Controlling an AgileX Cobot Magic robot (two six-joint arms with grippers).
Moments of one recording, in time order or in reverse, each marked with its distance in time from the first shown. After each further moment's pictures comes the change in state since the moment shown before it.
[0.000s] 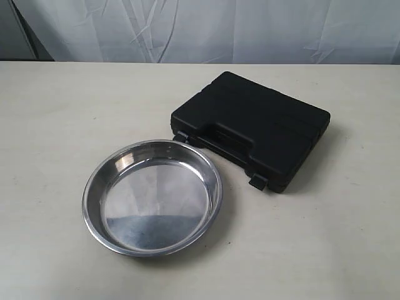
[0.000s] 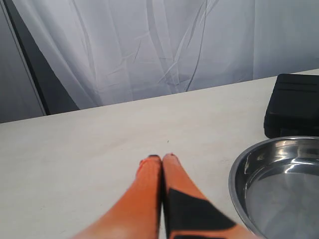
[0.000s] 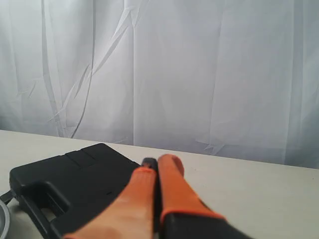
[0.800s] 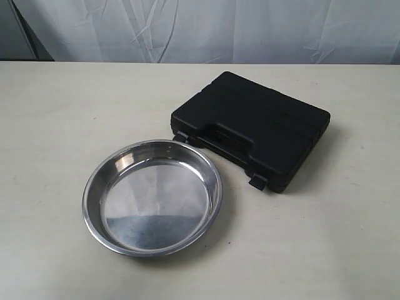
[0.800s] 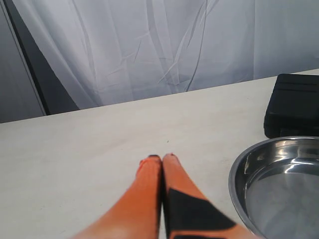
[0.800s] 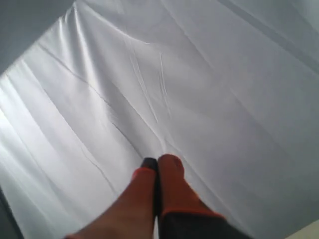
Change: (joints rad) left arm 0.000 0.000 0.000 0.000 0.000 0.000; right arm 0.000 -0.002 0.000 0.256 -0.396 0.461
